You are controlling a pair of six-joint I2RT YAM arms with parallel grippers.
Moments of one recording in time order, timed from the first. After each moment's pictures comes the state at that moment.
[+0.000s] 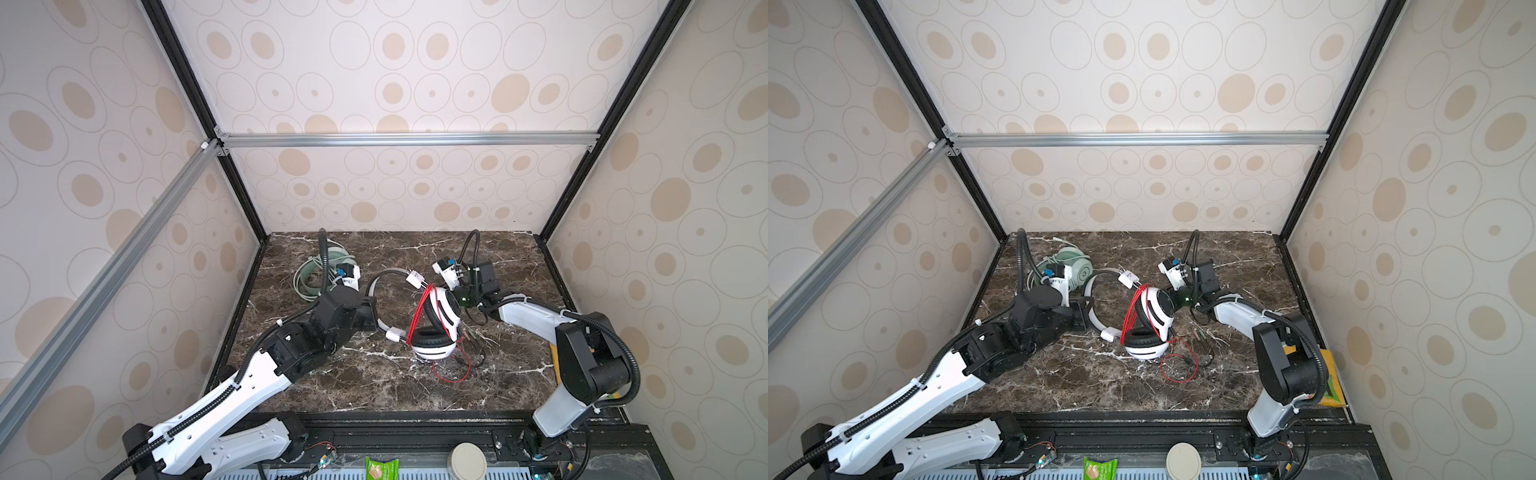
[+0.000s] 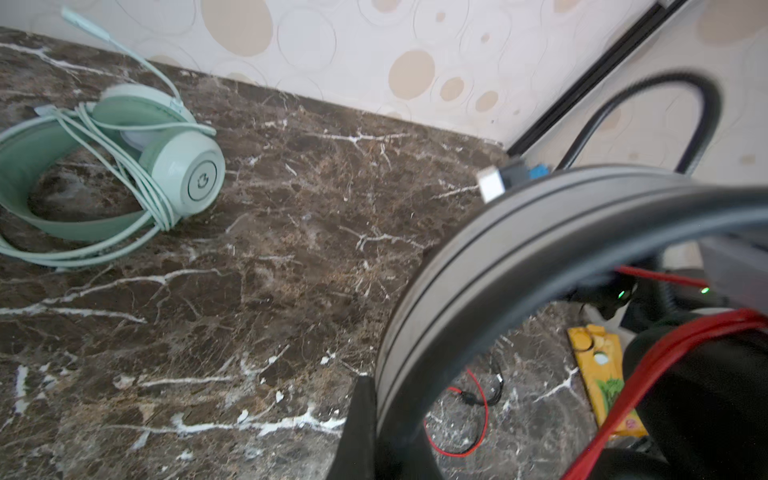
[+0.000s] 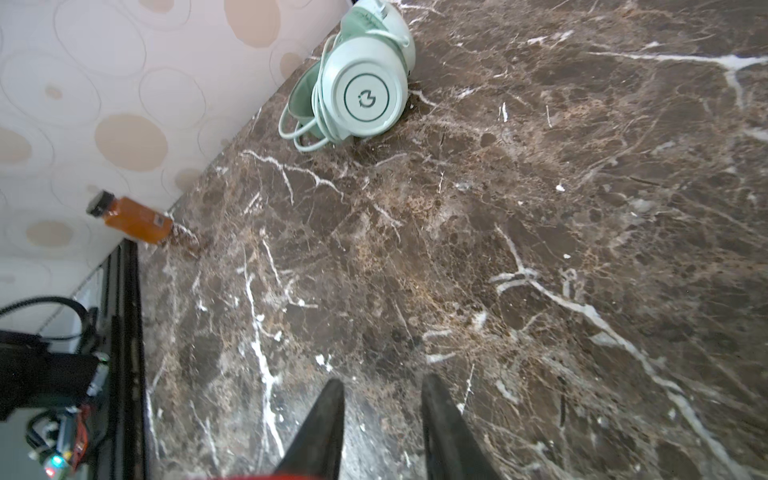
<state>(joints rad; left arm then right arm) -0.79 1.00 1.09 -0.58 -0.31 -0.68 0.35 1.67 0.97 0.01 -0.66 0.05</state>
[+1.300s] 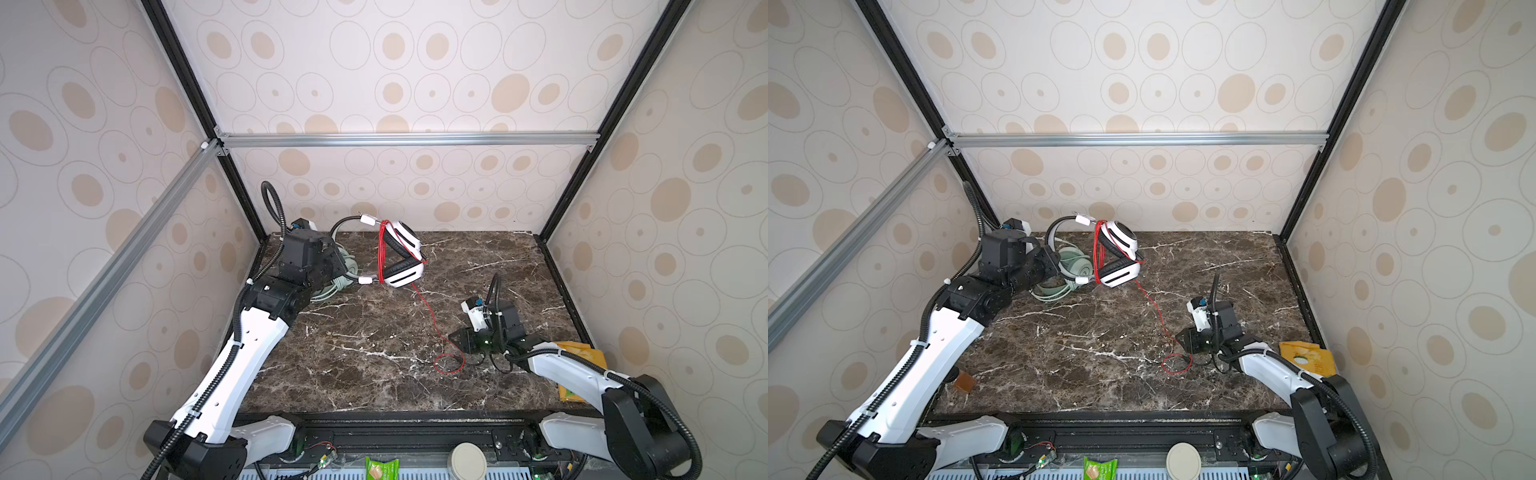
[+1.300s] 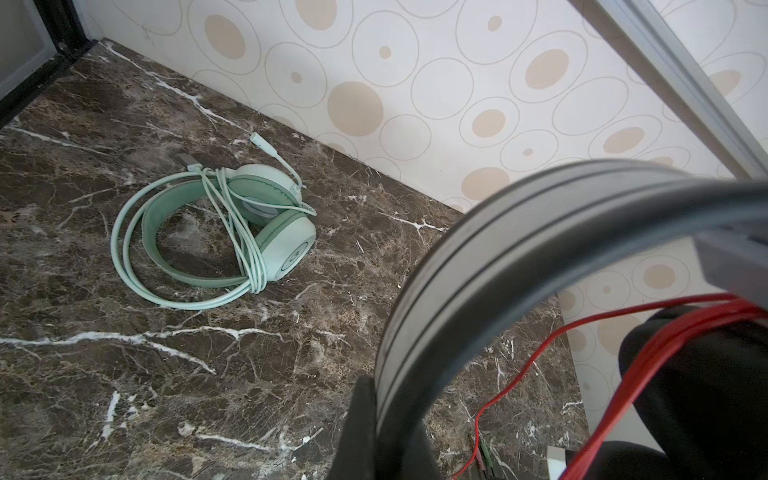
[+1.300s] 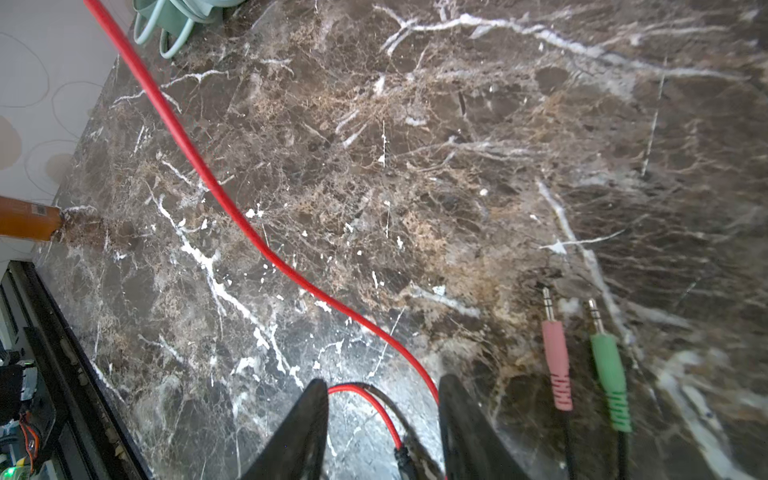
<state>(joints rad) -0.36 1.21 1.38 -0.69 -0.10 -0.69 0.35 1.25 0.51 -0.10 -0.39 0.22</state>
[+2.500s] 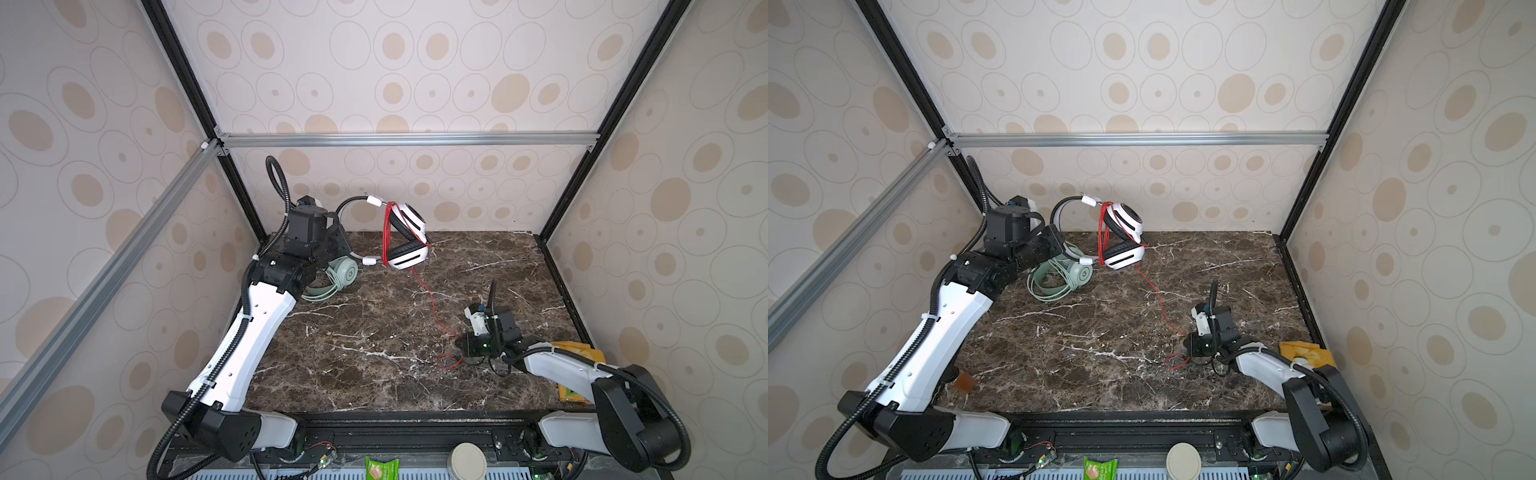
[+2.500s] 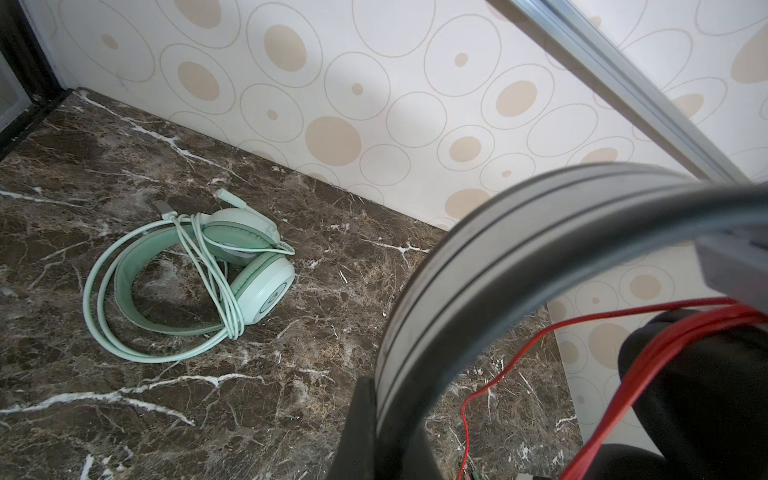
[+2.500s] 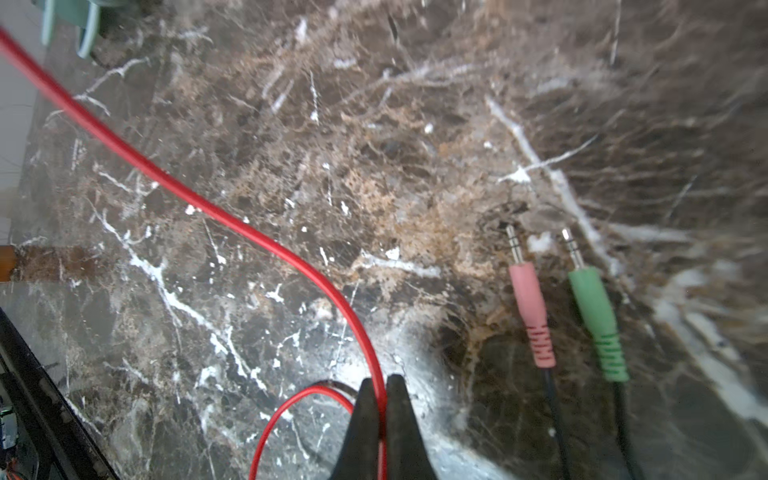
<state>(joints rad) -0.34 1.38 1.61 -0.71 -0.08 -0.64 0.35 1.26 0.48 -0.10 -0.32 0.33</state>
